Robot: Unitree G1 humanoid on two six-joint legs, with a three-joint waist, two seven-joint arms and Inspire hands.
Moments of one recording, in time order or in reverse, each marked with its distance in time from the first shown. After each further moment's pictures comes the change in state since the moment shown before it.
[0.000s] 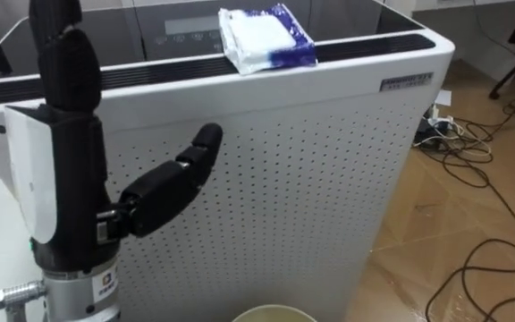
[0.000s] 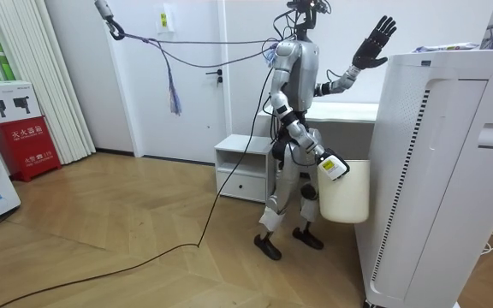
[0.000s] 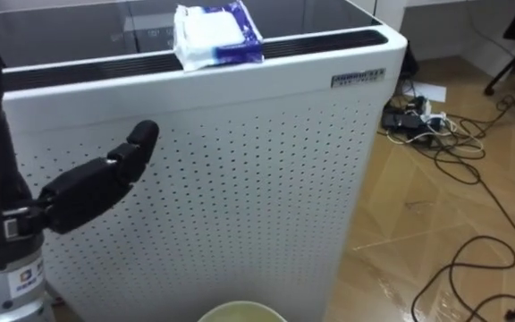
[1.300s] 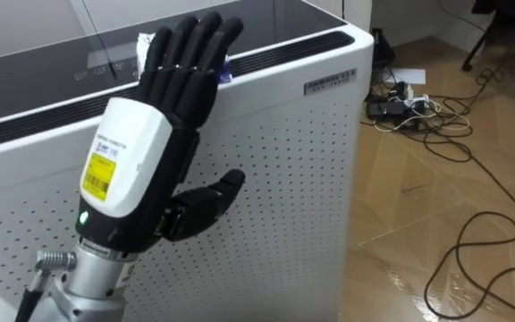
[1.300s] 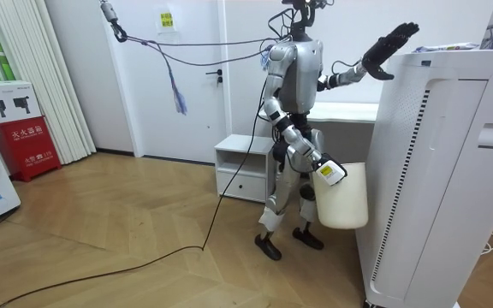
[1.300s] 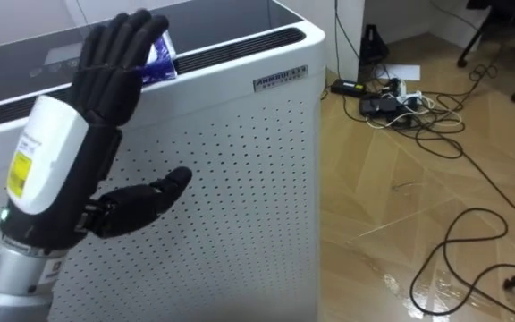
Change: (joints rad) left arm -0.048 0.158 -0.037 -0.061 0.089 0.176 -0.310; right arm 0.012 -0.091 0.000 -0.094 -0.149 0.054 0.102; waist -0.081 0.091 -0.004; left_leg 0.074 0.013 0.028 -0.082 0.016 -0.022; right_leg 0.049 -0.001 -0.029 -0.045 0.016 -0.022
